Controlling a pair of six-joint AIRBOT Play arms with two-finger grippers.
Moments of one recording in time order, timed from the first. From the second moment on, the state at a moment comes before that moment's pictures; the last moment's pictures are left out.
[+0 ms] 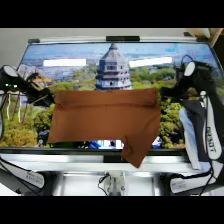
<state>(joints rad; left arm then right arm) 0.28 -1.77 1.64 1.19 -1.62 -1.42 -0.06 -1.61 1.54 -1.48 1.48 1.60</state>
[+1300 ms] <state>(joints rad) 0.41 -1.35 0.73 1.09 -1.19 -1.20 -0.01 -1.15 0.82 -1.39 1.48 1.63</state>
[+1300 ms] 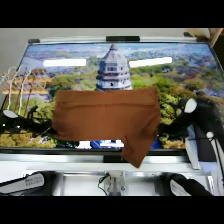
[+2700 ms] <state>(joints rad) 0.28 -1.59 1.41 0.99 -1.18 -1.30 0.06 -1.49 1.35 -1.39 0.89 1.79</state>
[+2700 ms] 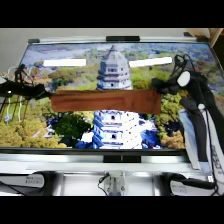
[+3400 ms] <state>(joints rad) 0.28 -1.83 1.67 0.91 -1.30 -1.43 -0.07 -1.76 1.47 -1.27 1.15 1.59</state>
